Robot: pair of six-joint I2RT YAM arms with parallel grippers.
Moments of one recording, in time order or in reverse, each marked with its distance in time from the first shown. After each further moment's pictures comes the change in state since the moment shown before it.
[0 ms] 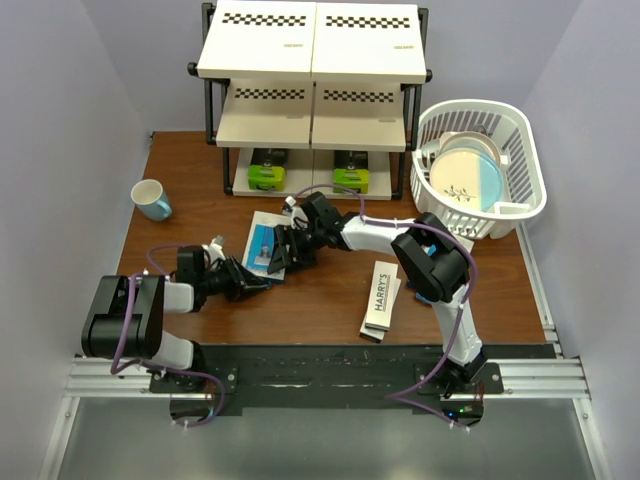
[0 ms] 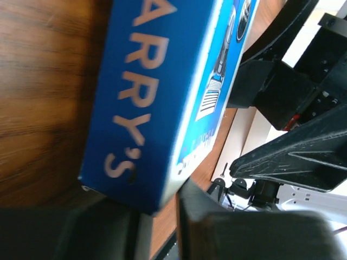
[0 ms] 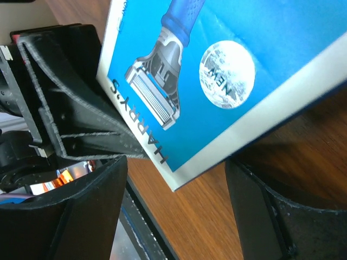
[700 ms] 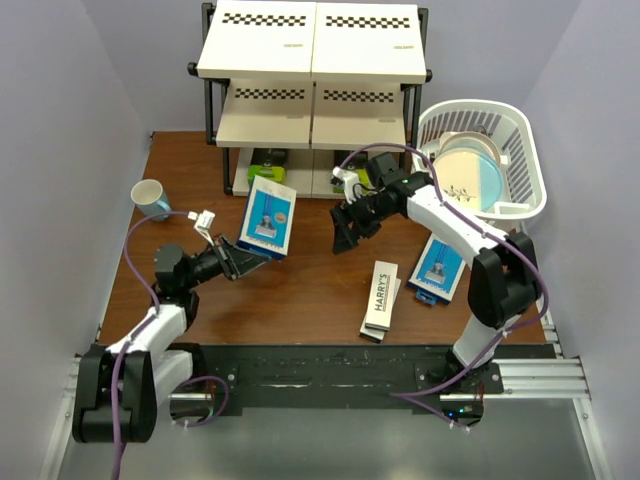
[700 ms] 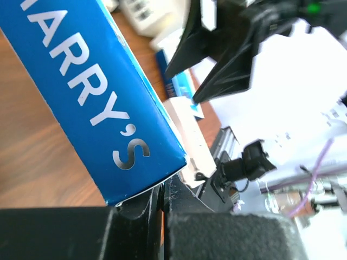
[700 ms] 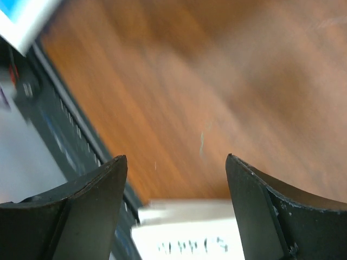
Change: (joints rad) left arm -0.003 -0.429 -0.040 0.336 0.183 -0.036; right arm -0.269 -0.389 0.031 -0.650 0.045 -0.718
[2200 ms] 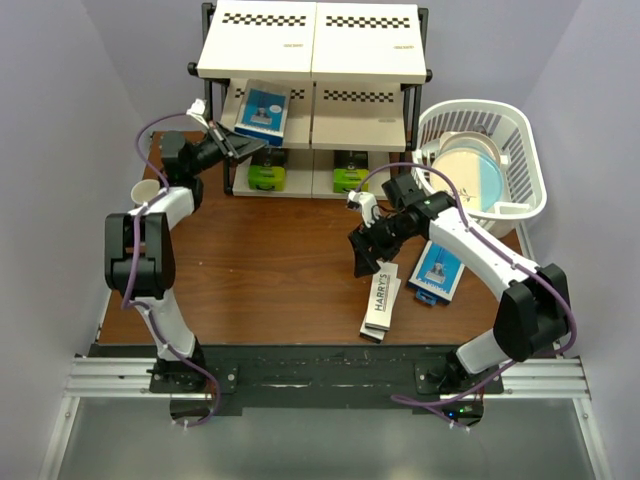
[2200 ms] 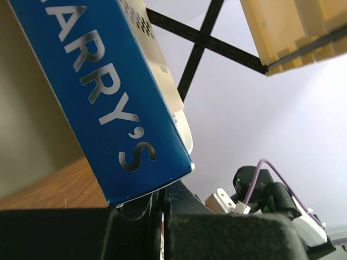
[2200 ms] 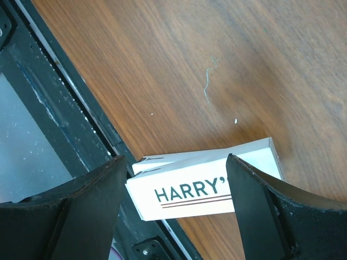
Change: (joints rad) left arm 0.024 0.846 1.019 0.096 -0.029 -0.437; right arm -0.018 -0.238 -0.217 -0.101 0.049 -0.132
